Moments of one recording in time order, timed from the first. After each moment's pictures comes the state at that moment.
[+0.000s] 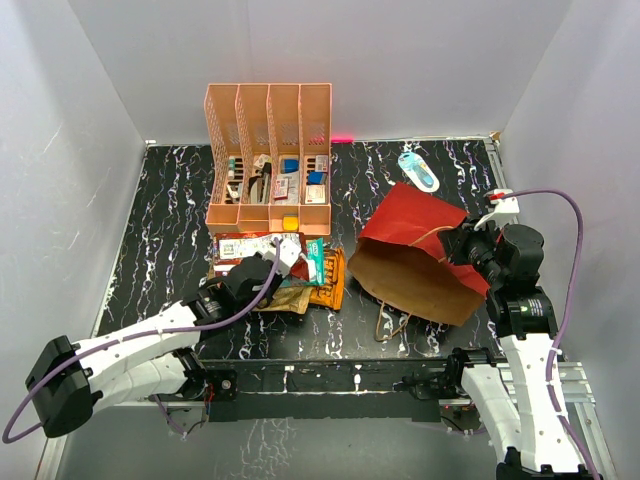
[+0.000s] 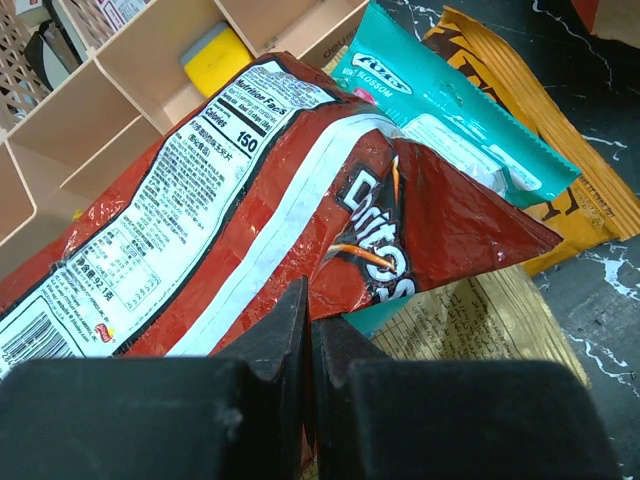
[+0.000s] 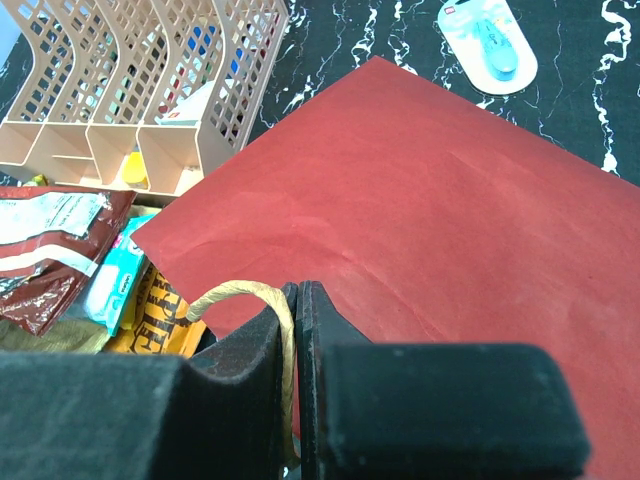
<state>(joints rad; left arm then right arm) -0.91 0.97 0.54 -0.10 -0.39 0.12 -0.01 0.62 0.79 -0.47 -0.29 0.21</state>
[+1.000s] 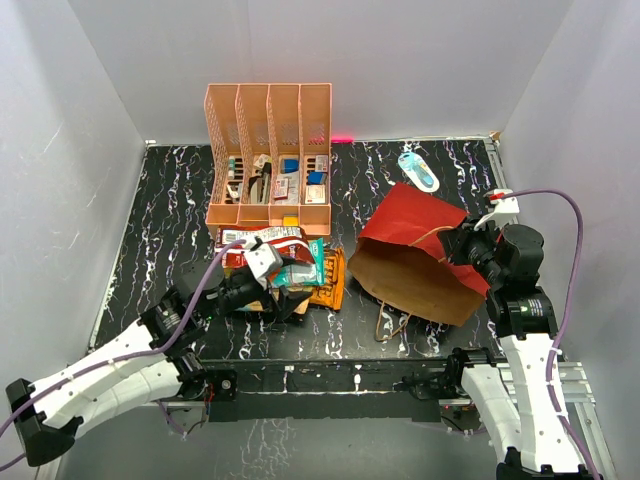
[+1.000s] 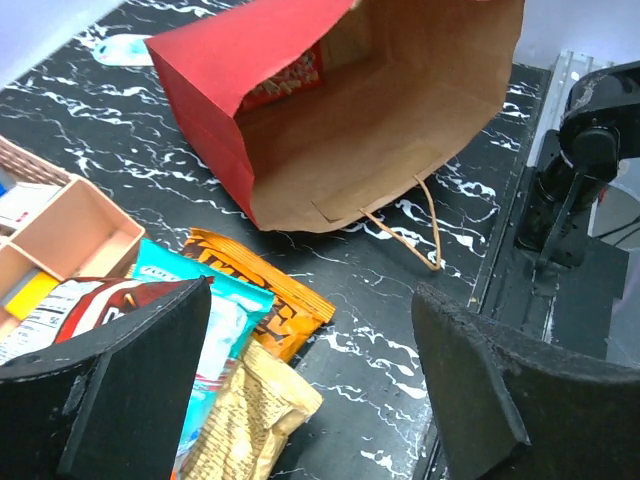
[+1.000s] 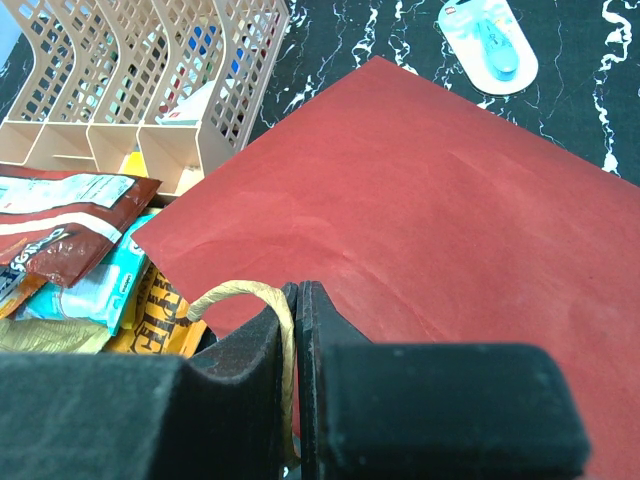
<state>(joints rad) -0.91 0.67 0.61 -0.08 0.16 0.03 -0.01 0.62 0.79 -0.47 -0.29 0.21</state>
